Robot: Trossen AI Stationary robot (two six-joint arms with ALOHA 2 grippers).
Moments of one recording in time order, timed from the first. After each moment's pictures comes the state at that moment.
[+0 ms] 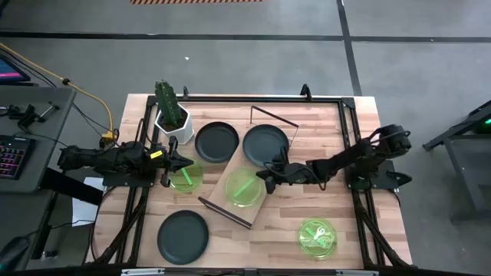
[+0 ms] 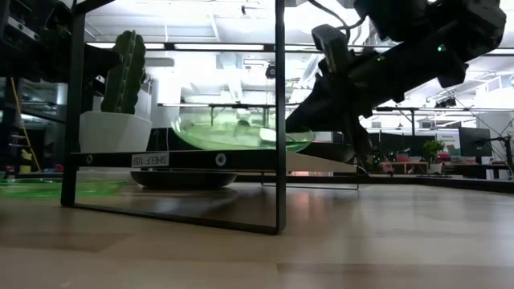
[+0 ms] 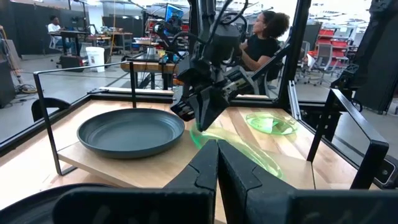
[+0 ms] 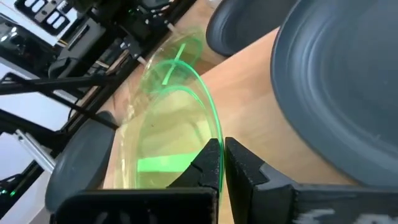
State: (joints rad) left arm -0.07 0.01 0.01 0.01 -0.03 -0.05; right arm 0.20 1.66 0.61 0.62 0.33 0.88
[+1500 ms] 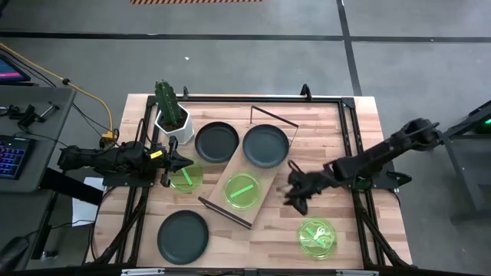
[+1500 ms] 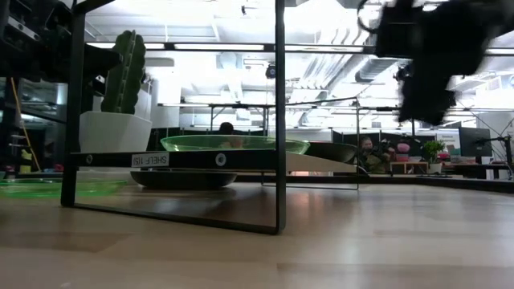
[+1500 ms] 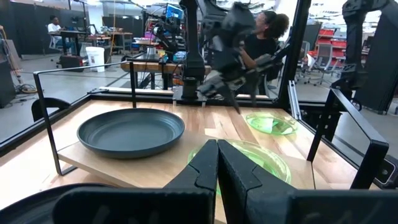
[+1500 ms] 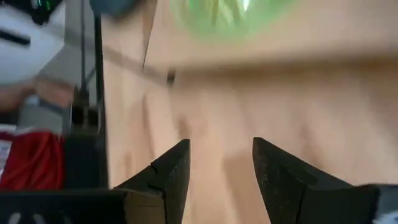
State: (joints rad) left arm -0.07 0.01 0.01 0.01 -0.03 -0.05; right arm 0.38 1.28 0.61 -0.06 -0.03 0.83
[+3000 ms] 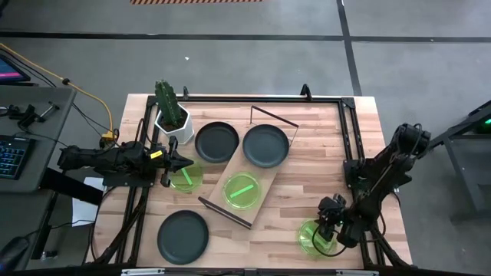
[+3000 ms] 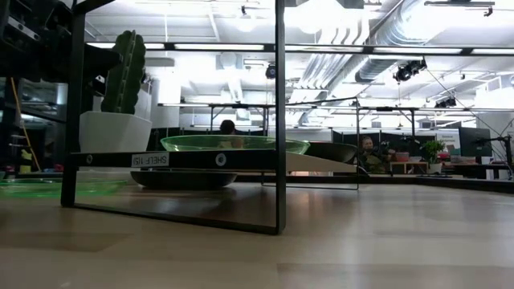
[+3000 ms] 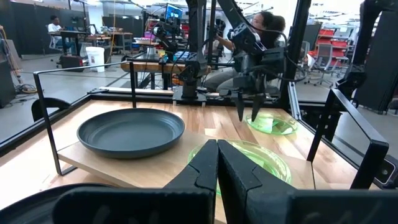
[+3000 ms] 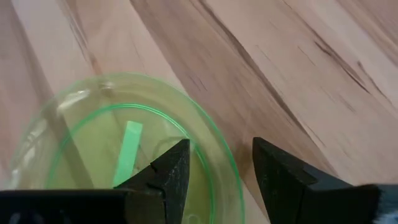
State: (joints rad) left arm -0.07 0.01 0.01 0.01 -0.03 -0.05; right arm 1.06 1.48 0.61 -0.44 0.46 1.62
